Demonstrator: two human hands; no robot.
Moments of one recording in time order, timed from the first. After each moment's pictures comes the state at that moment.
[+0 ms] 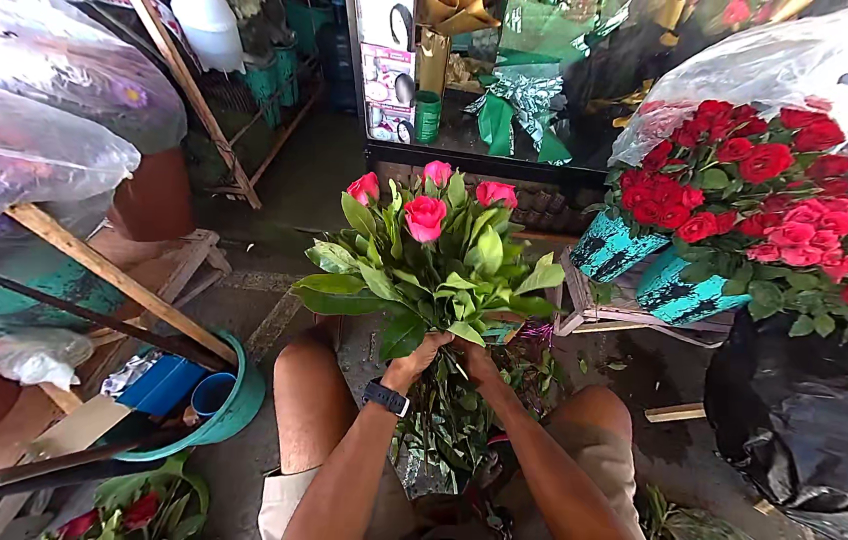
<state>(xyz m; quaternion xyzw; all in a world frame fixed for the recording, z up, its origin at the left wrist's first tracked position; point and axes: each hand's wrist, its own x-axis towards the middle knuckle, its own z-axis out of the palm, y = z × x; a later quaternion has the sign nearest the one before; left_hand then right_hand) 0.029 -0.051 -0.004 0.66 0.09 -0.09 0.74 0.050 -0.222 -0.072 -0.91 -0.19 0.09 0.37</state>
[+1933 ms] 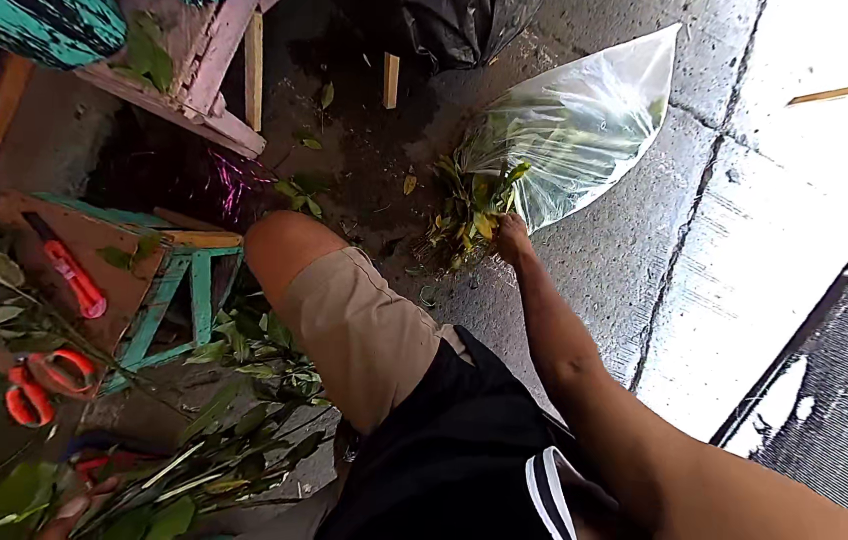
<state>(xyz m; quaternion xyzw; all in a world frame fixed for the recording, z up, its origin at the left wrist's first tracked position) 0.002 -0.074 -0.017 0.77 0.05 -0.10 0.63 -0.331 -0.599 -0.272 -0.41 0.66 -0.18 0.59</state>
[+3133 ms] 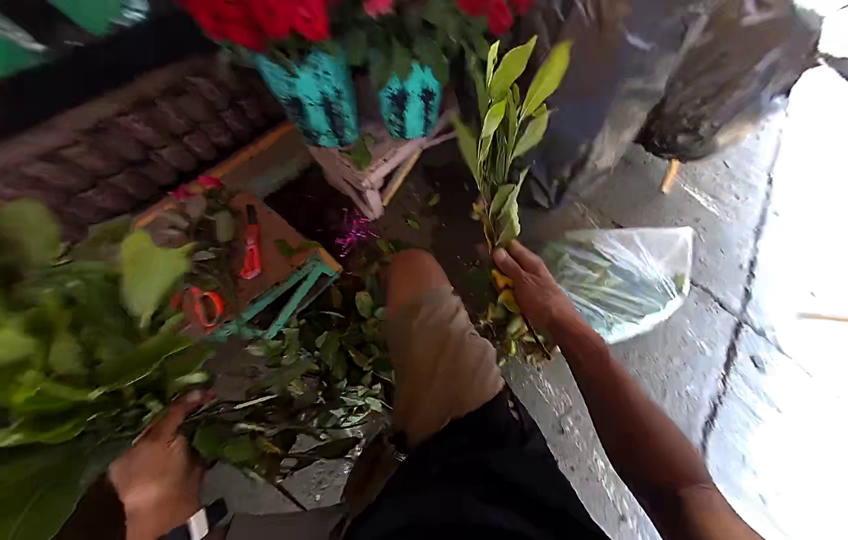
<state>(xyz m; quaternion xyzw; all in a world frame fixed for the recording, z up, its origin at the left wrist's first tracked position) 0.008 -0.060 -0.009 0.75 0.07 -0.04 0.66 -0.183 -0.505 0.039 -0.73 0.27 -0.10 0.62</state>
